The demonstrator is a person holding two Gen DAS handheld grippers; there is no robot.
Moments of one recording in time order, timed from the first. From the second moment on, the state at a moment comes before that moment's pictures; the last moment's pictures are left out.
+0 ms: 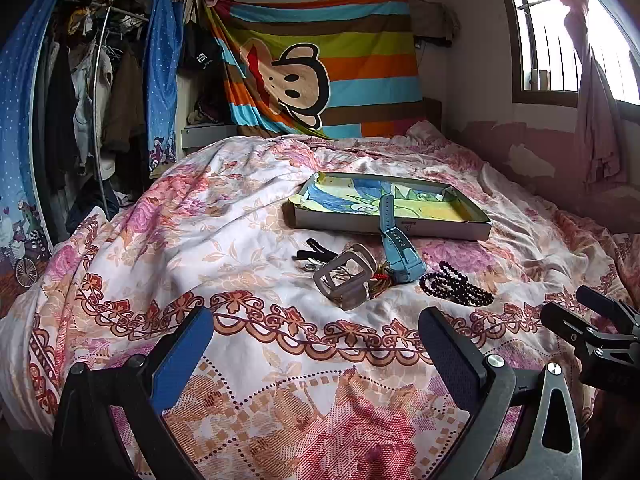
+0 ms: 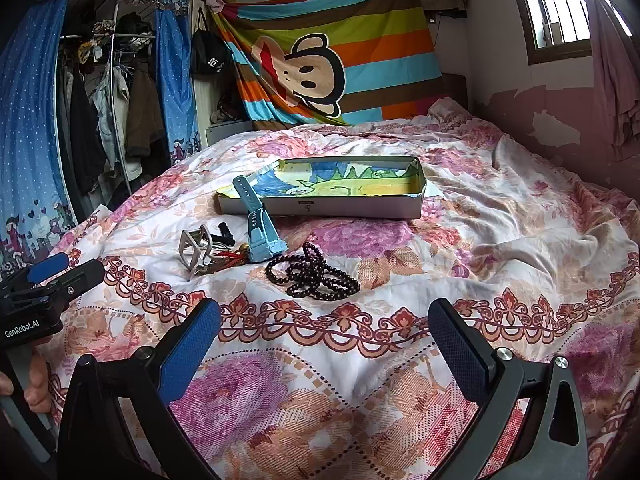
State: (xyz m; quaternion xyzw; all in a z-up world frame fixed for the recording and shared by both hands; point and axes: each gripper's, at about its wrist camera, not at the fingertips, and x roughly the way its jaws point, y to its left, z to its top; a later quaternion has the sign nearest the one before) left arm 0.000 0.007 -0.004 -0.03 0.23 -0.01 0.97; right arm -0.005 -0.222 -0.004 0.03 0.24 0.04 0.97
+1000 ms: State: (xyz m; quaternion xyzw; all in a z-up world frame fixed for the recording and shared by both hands) left arm 0.118 0.012 -0.018 -0.02 0.36 -0.15 0.92; right arm 0.116 -0.250 -0.013 0.04 0.39 0.15 0.91
